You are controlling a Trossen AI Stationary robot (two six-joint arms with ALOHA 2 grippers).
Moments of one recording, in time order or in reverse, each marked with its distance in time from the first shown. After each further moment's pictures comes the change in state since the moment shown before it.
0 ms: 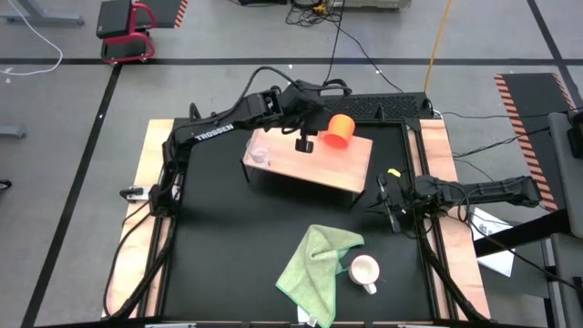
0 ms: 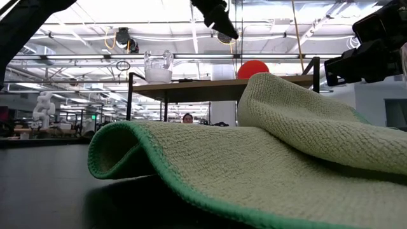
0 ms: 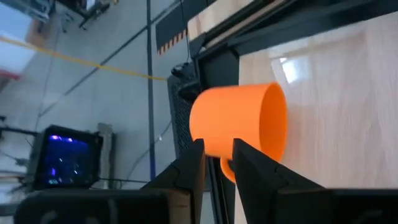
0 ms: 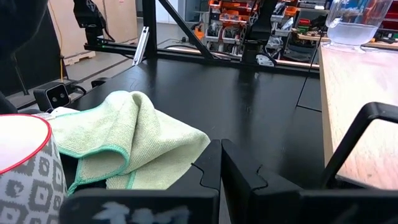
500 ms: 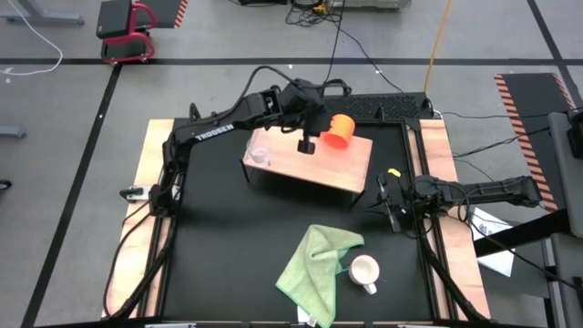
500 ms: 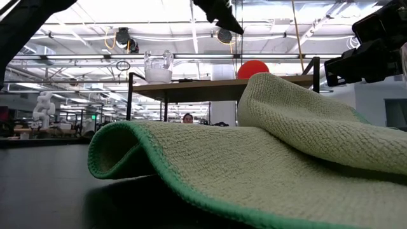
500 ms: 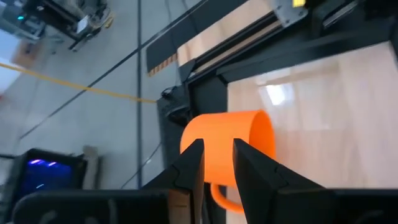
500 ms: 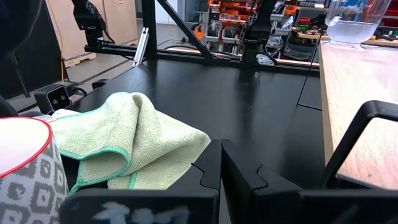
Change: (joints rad) left arm 0.015 0.003 0.000 0.040 0.125 -0.007; right arm 0.000 0.000 0.000 0.000 0.000 0.011
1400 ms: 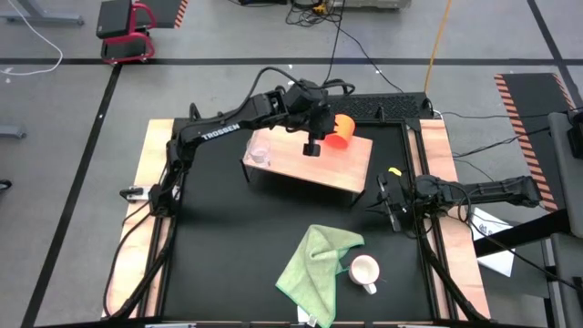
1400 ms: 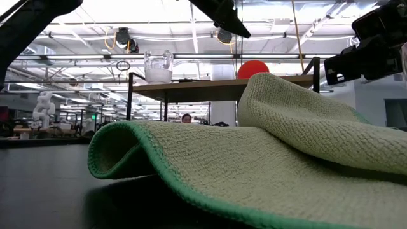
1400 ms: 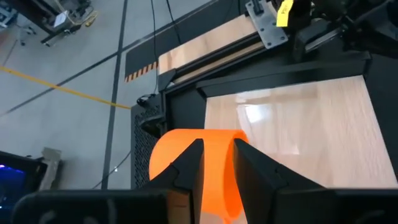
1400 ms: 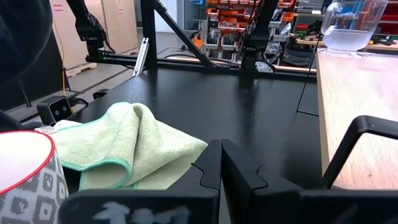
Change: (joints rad) left arm 0.008 0.036 0.000 0.034 0.099 -0.122; right arm 0.000 0.000 0.000 0.033 0.000 0.023
